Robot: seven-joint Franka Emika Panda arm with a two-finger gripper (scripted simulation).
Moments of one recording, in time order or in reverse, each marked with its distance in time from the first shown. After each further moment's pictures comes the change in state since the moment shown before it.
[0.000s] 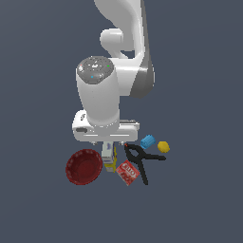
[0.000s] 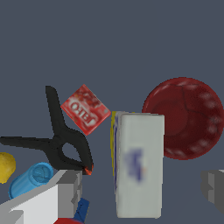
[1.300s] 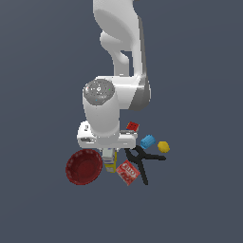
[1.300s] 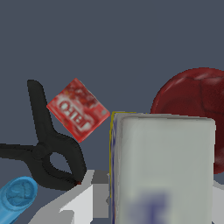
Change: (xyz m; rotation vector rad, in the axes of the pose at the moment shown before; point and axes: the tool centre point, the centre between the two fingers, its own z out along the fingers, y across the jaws) arm 0.001 0.001 0.051 0.000 0.001 0.000
